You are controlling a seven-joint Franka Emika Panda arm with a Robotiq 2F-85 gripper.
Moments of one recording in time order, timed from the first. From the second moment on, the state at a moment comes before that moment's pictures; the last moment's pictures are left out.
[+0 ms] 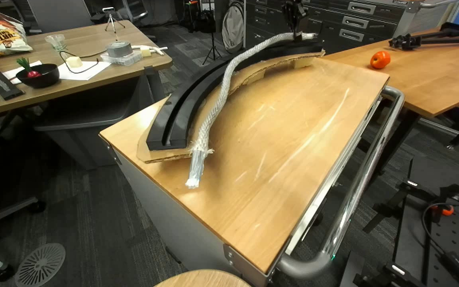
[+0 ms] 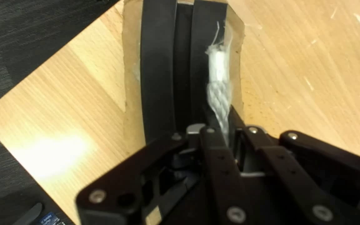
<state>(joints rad) -0.22 0.56 -0.09 -1.43 -0.29 1.88 -1.09</state>
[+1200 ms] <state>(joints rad) -0.24 0.66 -0.10 -1.31 -0.30 1.86 -1.03</state>
